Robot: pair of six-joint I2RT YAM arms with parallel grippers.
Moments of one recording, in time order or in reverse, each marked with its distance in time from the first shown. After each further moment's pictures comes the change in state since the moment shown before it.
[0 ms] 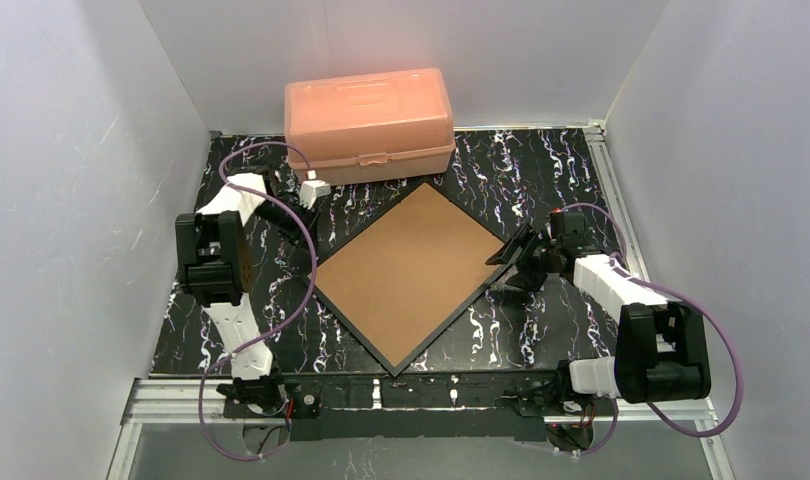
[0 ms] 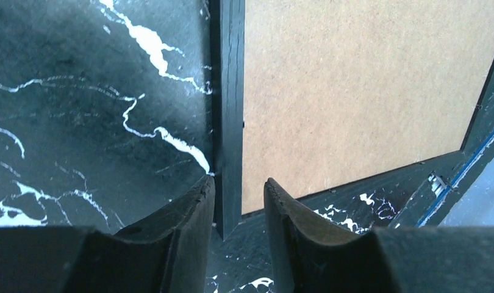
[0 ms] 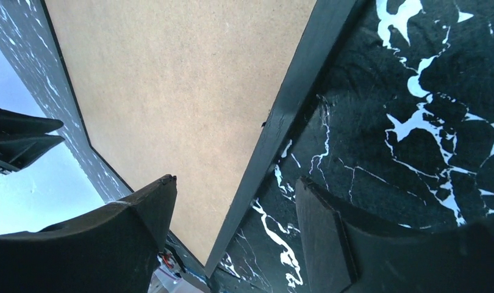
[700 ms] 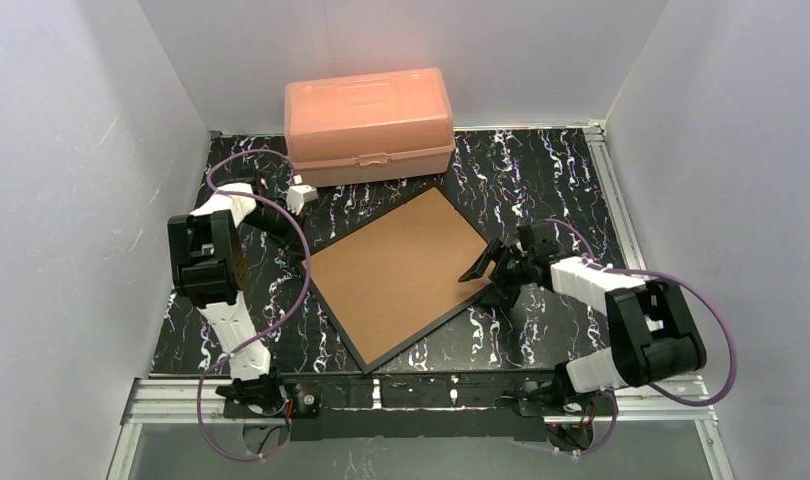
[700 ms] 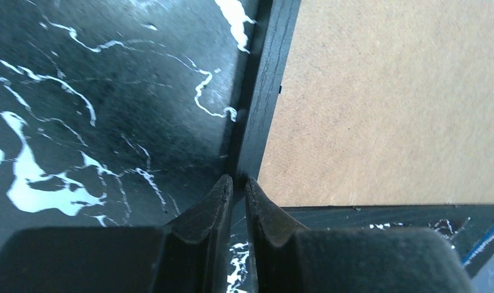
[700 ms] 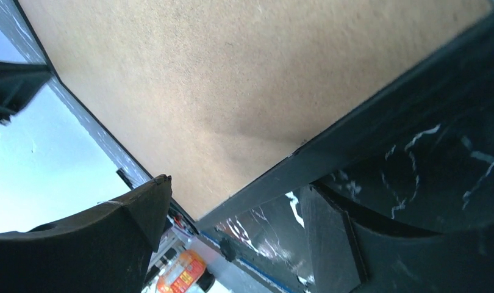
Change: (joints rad) left arm 0.070 0.008 -0.089 0.169 -0.026 0.034; right arm 0.199 0.082 -0.075 0.105 -0.056 0.181
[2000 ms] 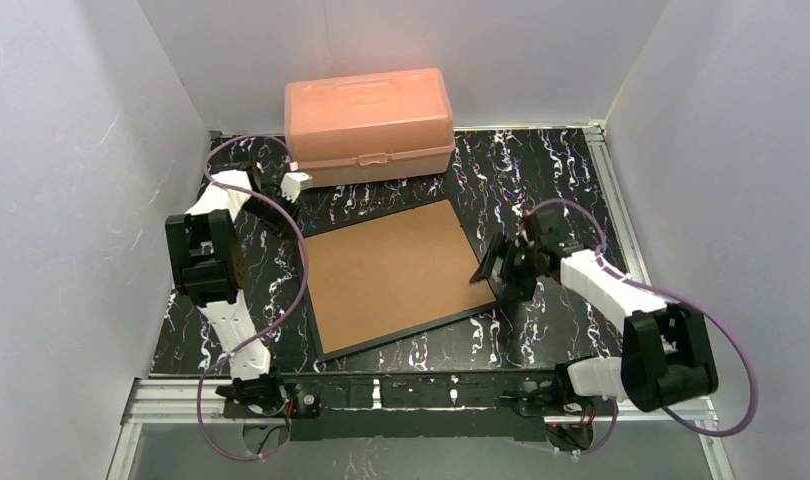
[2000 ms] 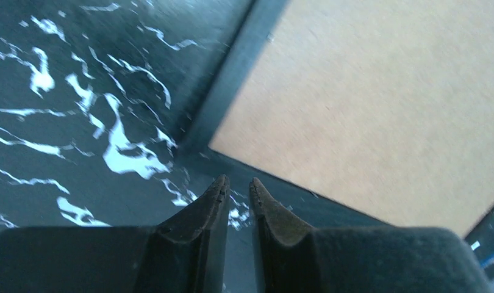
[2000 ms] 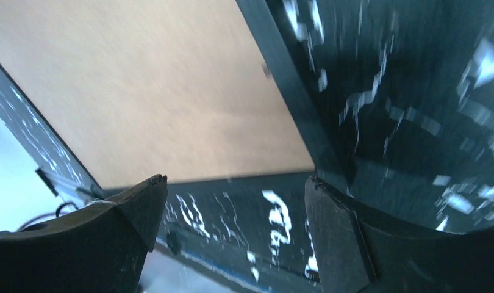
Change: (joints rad) left arm 0.006 -0.016 0.138 -0.130 -0.111 0.038; right arm -0.035 -0.067 0.206 -0.288 0.142 -0.290
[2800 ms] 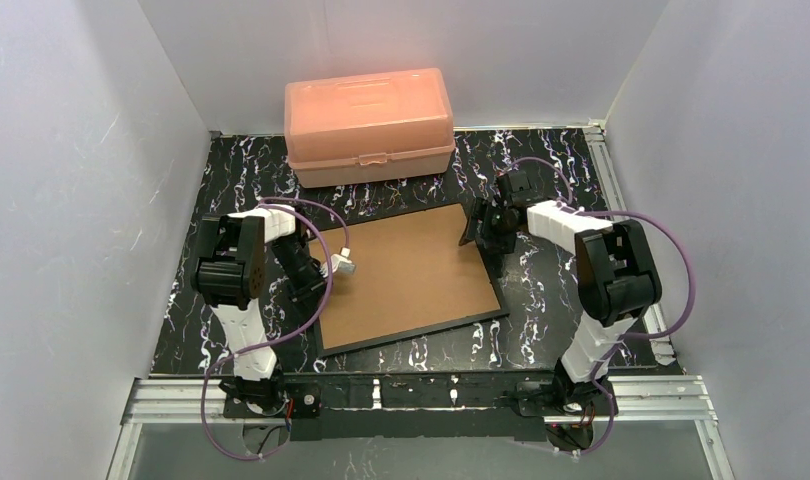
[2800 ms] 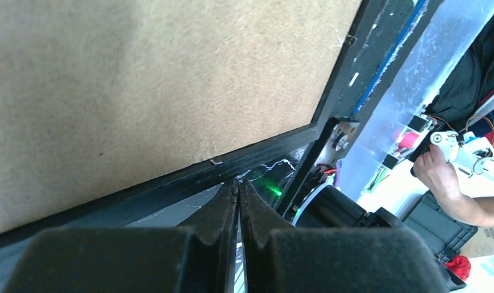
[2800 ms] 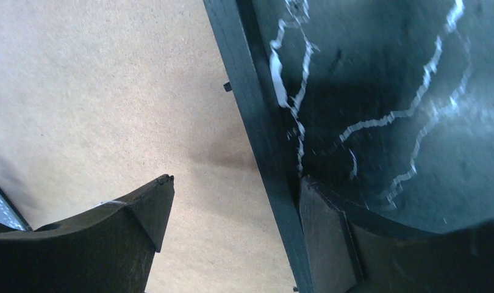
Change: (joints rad) left arm -0.246 -0.006 -0.371 -0.301 -0.047 0.242; right arm 0.044 0.432 0.293 0.113 0.109 -0.132
